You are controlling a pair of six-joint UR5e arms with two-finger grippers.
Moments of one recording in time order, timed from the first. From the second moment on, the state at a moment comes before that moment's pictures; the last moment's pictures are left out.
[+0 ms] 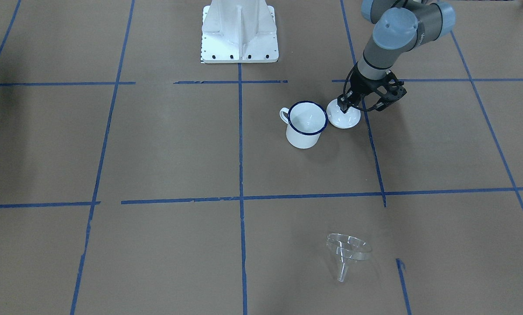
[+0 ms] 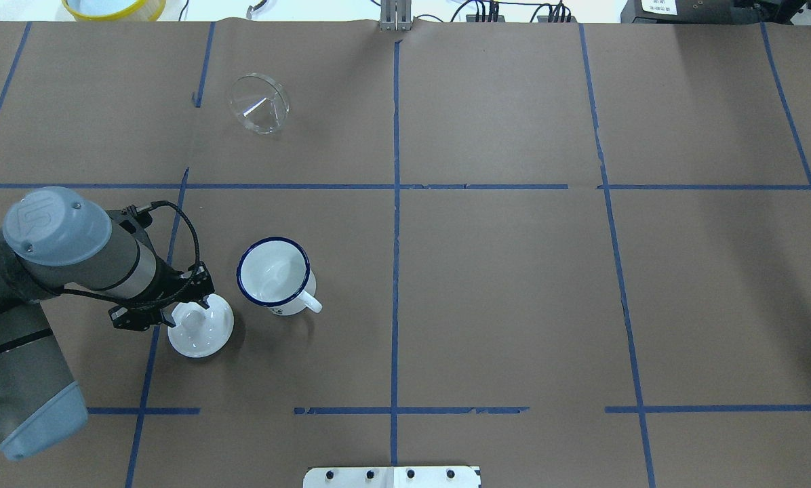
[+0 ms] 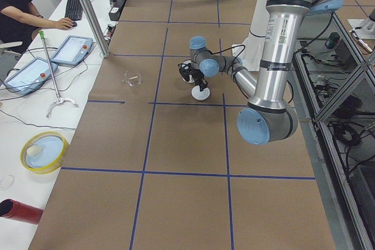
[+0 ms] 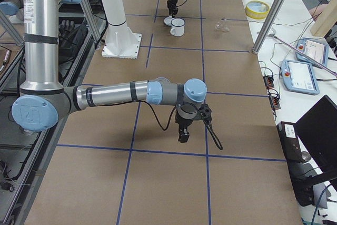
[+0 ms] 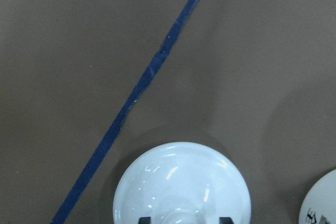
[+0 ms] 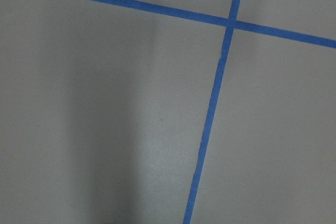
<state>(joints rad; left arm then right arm) -0.58 -1.74 -1.97 -1.72 -2.01 -1.70 1.45 -1.63 1.79 -1.79 2.31 -0.13</state>
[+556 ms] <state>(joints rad) -0.70 -1.73 -1.98 -1.71 -2.01 -1.69 1.45 -1.63 1.79 -1.79 2.31 -0.13</state>
